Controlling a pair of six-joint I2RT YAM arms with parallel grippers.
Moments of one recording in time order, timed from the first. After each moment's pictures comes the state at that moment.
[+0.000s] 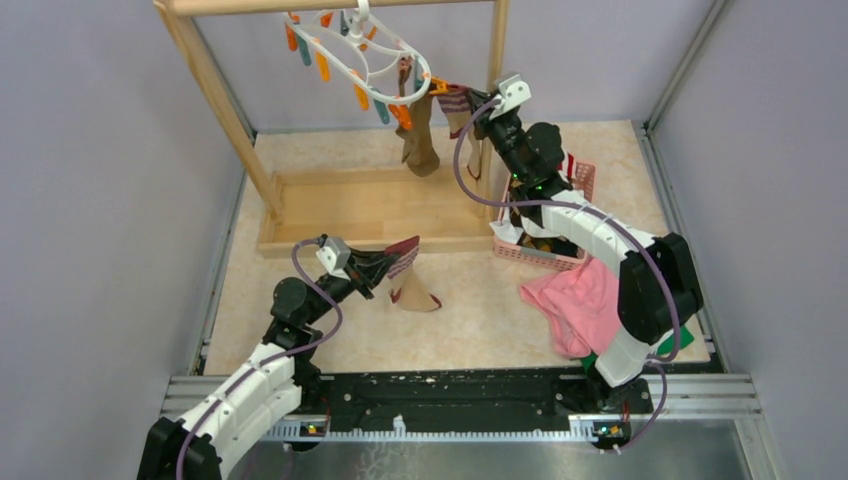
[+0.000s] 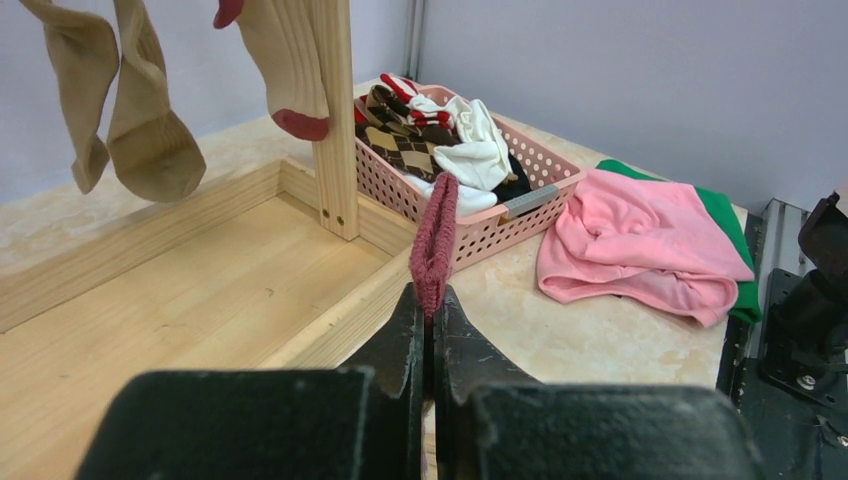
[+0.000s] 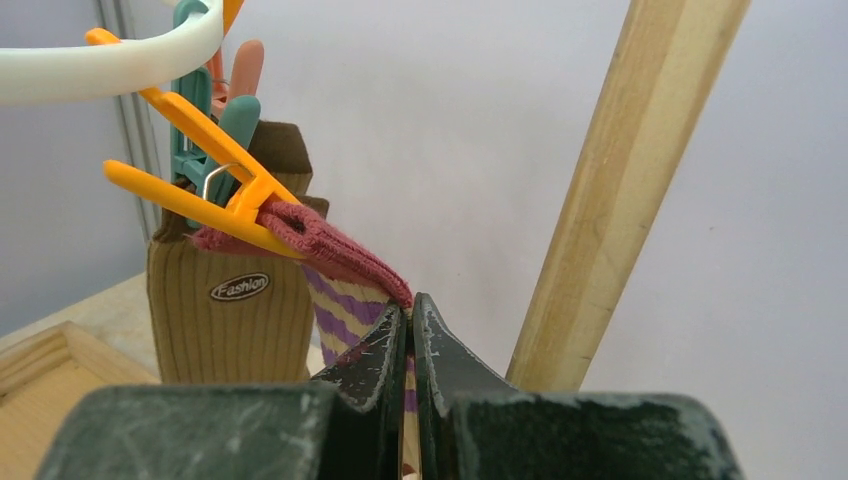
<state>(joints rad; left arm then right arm) -0.43 0.67 0.19 0.72 0.48 -0.23 0.51 1.67 1.29 0.77 -0.03 -0.16</state>
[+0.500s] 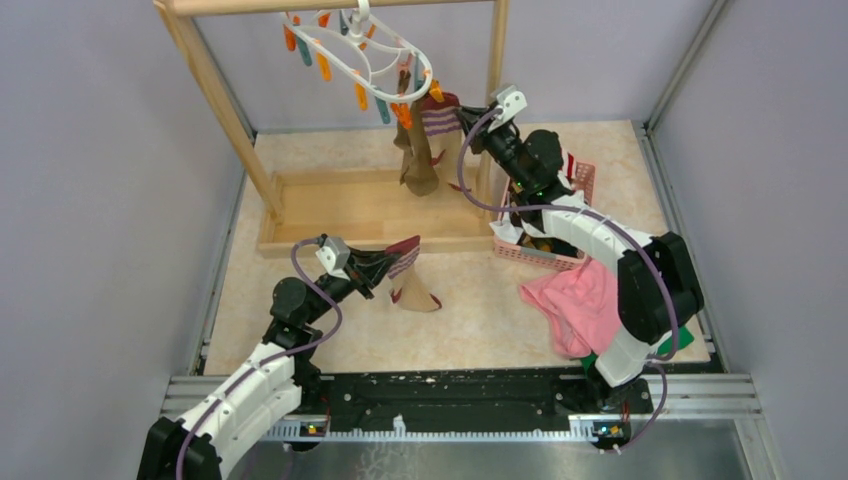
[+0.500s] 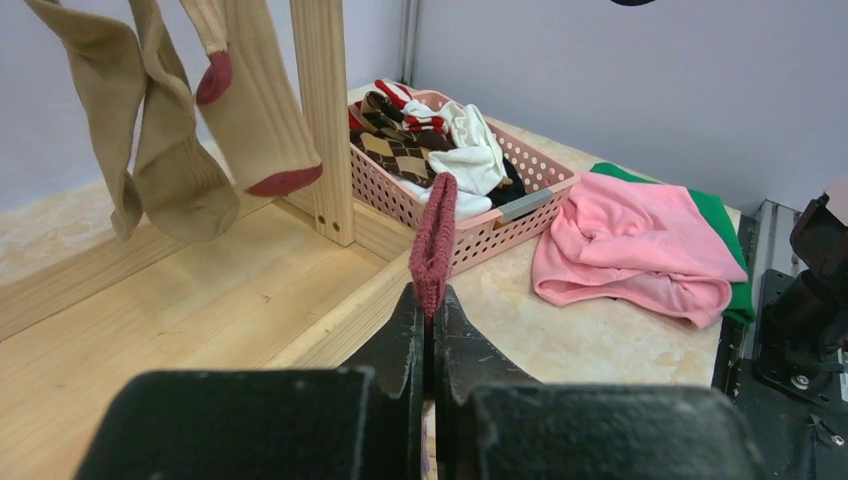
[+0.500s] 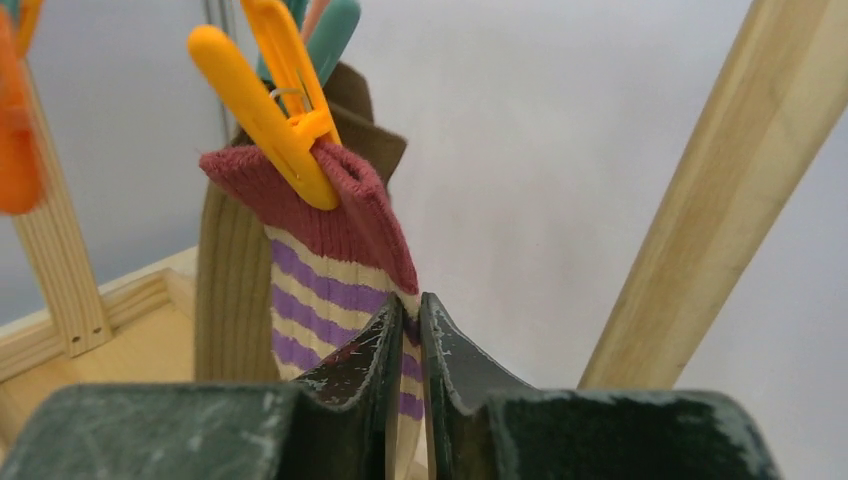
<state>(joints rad) -0.43 0.67 0.19 0.73 0.49 -0.23 0.50 1.68 1.24 0.78 -0.18 -0.07</state>
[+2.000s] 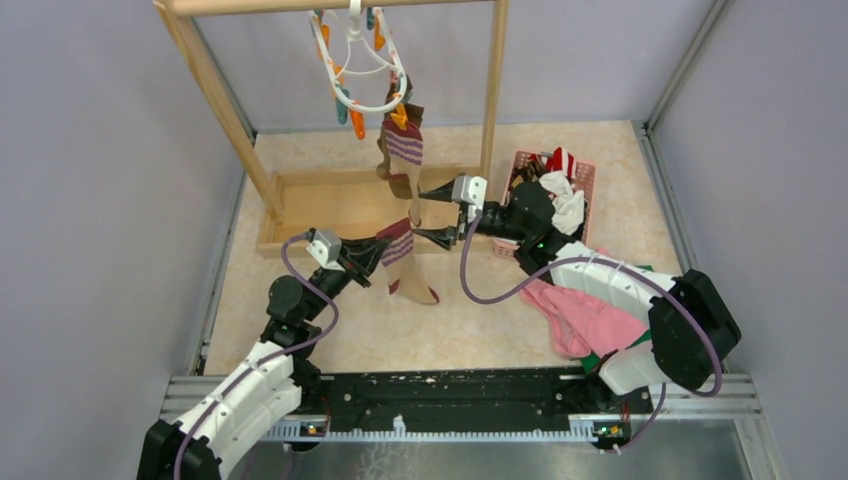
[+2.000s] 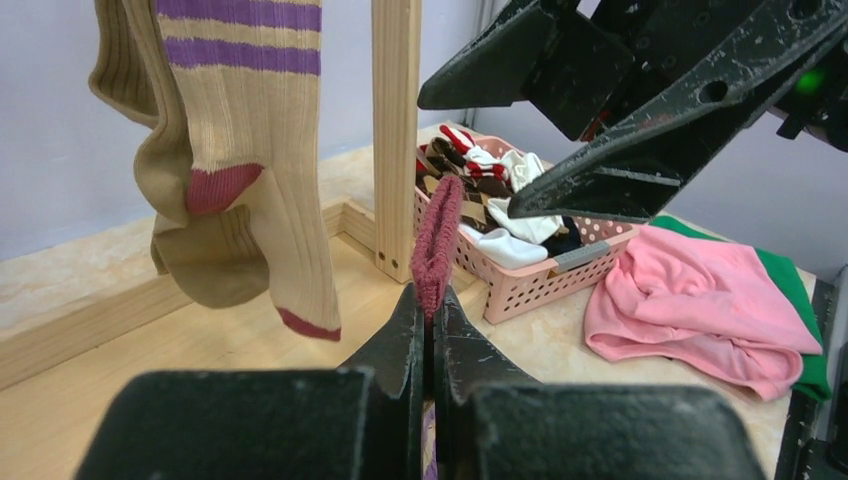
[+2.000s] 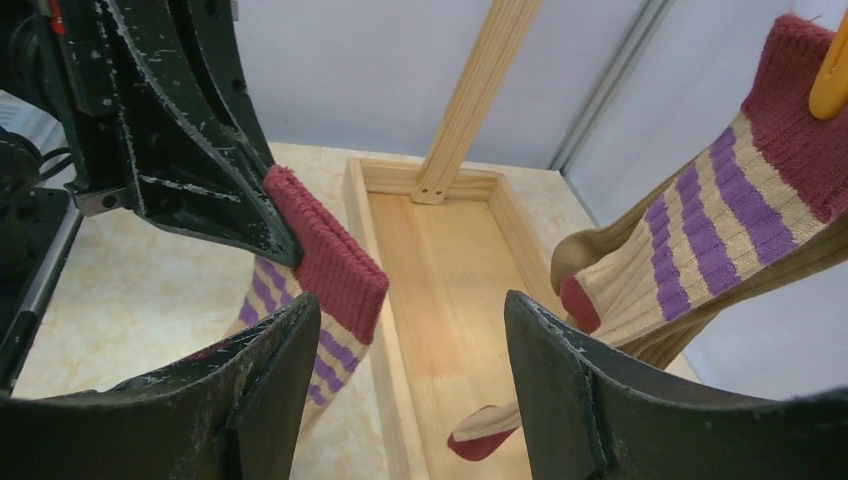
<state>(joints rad) -0.43 0.67 0.23 0.73 0.36 -0.21 0.71 1.42 0.90 0.64 -0.67 -0.25</state>
